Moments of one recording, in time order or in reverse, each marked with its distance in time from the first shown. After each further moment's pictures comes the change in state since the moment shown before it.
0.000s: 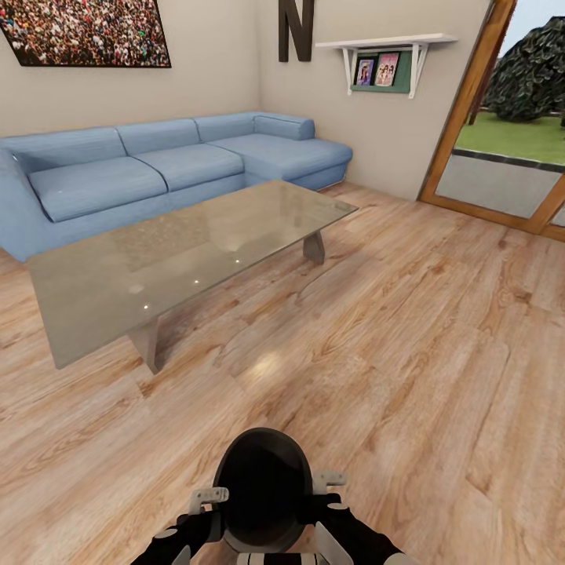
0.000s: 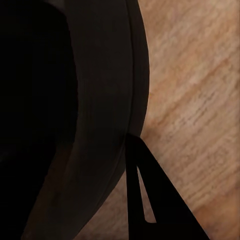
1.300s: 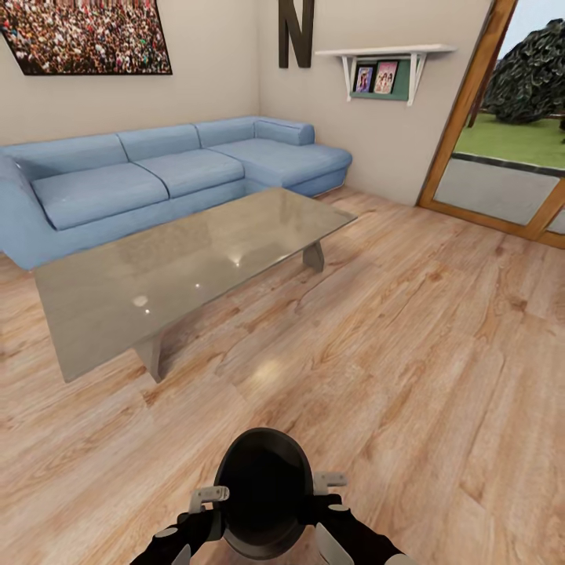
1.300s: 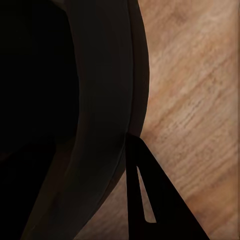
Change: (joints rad) left arm 0.000 0.000 0.002 -0.005 -0.011 0.000 -0.001; right arm 0.001 -0.003 0.008 0.003 -0.014 -0.012 -0.001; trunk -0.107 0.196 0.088
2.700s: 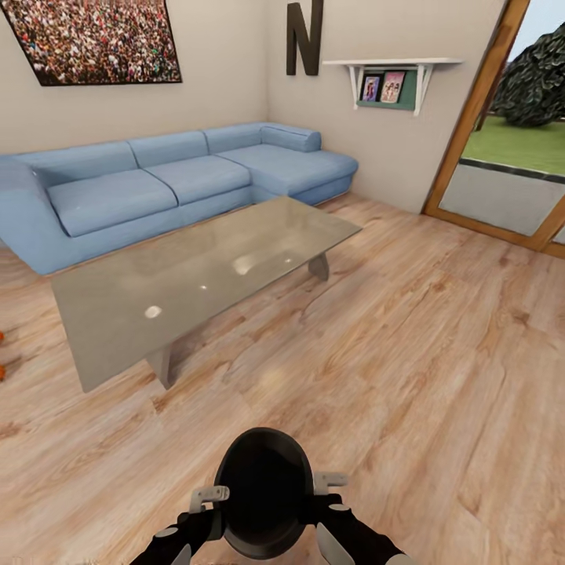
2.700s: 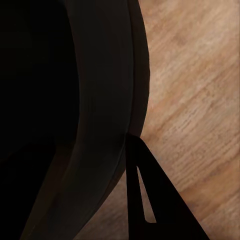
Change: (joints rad) left arm 0.001 -0.001 0.000 -0.003 0.002 0.000 0.002; right arm 0.001 -0.002 -0.007 -0.003 0.010 0.001 0.007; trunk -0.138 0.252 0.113
